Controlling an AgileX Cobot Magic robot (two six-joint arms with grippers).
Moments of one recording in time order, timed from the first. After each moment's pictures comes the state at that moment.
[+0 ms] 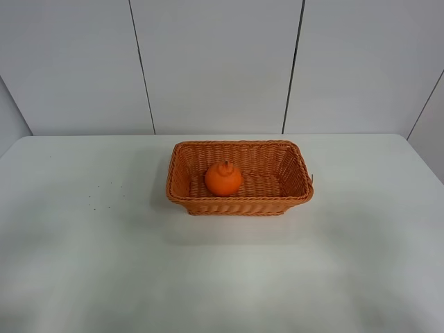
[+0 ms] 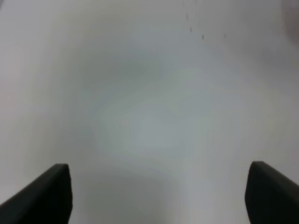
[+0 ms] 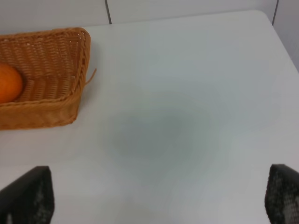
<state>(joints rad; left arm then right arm) 0.03 0.22 -0.50 0.13 1.04 -0.08 0.02 0.01 -0.50 0.01 1.02 0.06</state>
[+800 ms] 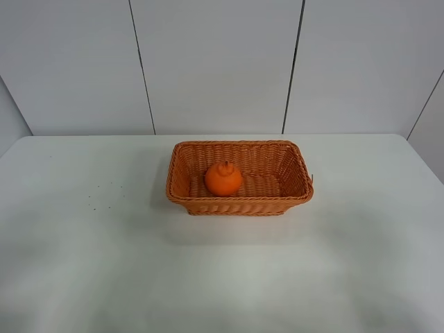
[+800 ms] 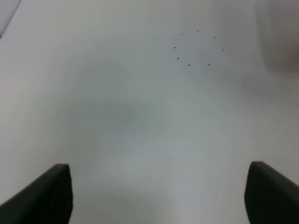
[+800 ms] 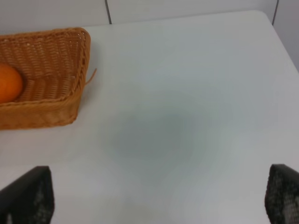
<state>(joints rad) 0.03 0.00 -0.50 0.12 1.05 -0.07 0.02 0.01 -0.50 0.01 1.02 0.06</state>
